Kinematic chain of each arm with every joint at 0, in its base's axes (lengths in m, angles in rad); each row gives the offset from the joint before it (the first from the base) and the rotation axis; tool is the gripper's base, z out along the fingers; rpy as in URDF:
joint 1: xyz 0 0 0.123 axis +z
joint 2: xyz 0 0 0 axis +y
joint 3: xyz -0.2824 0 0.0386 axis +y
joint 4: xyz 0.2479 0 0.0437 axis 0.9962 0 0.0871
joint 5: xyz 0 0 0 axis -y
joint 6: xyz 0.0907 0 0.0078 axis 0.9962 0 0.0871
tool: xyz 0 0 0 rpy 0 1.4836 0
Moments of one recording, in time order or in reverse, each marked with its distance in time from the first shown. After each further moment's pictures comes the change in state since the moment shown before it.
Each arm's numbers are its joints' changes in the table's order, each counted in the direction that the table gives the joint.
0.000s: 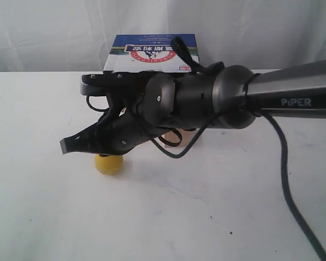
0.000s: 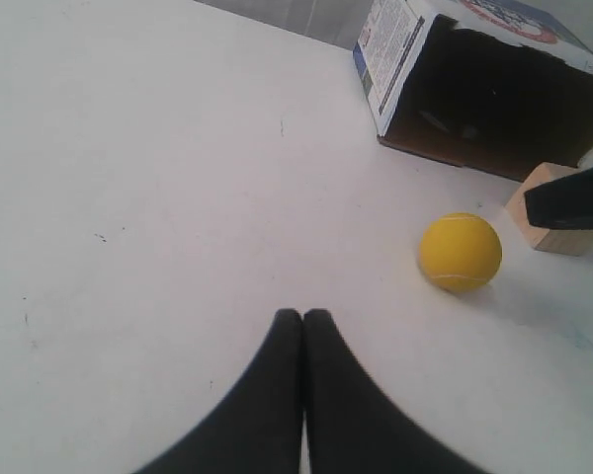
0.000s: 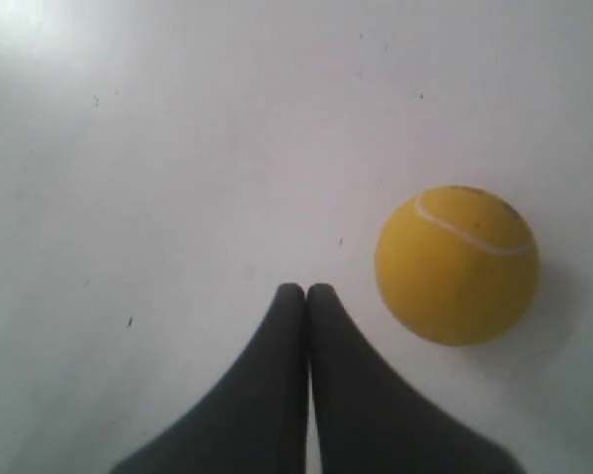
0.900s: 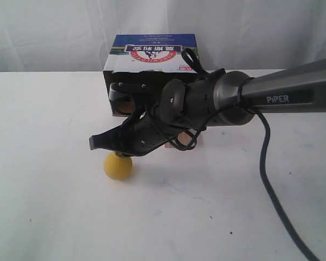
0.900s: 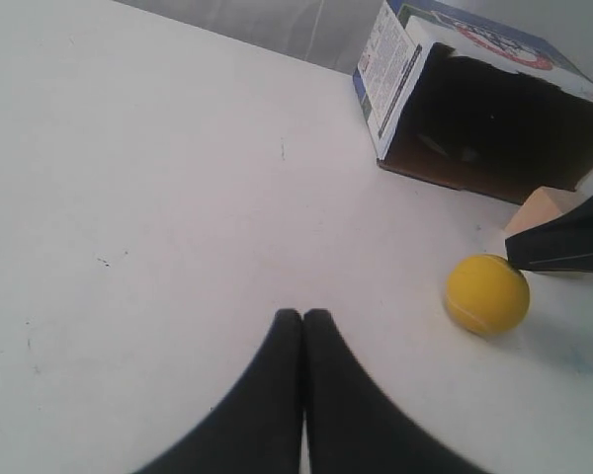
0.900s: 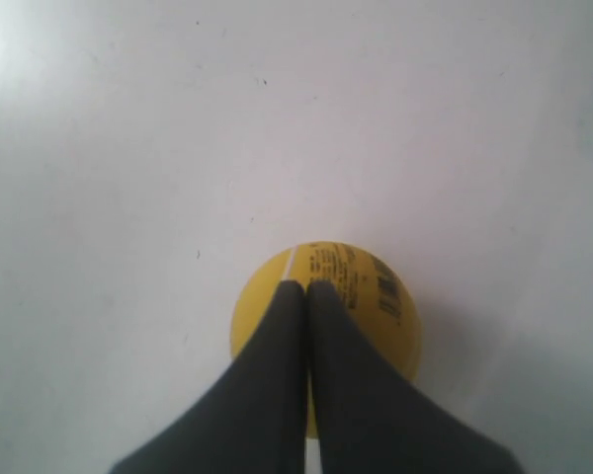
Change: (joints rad) left arm 0.000 0.000 0.000 0.000 0.037 0.000; right arm -0.091 0.093 -0.008 0.005 -0.008 0.040
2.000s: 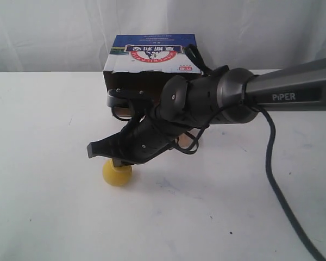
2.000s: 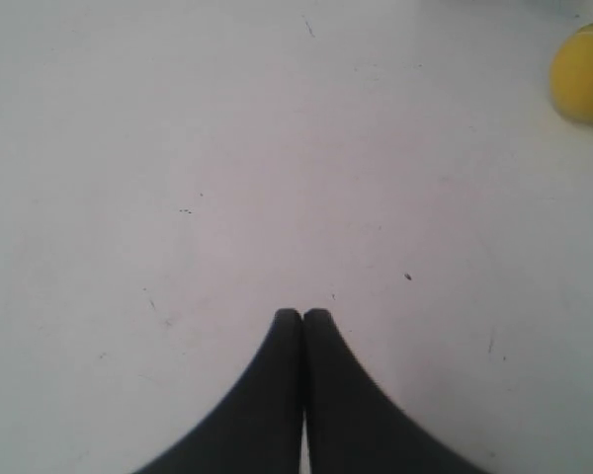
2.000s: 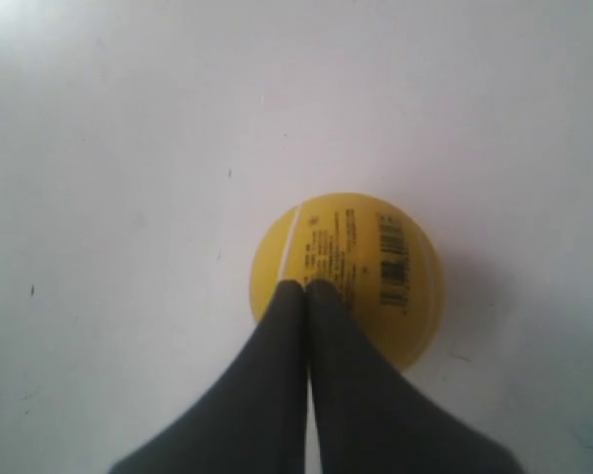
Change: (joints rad) left arm 0.000 0.000 -0.002 0.228 -0.171 0.287; right arm 0.000 -0.015 0.006 0.002 -0.126 0.000
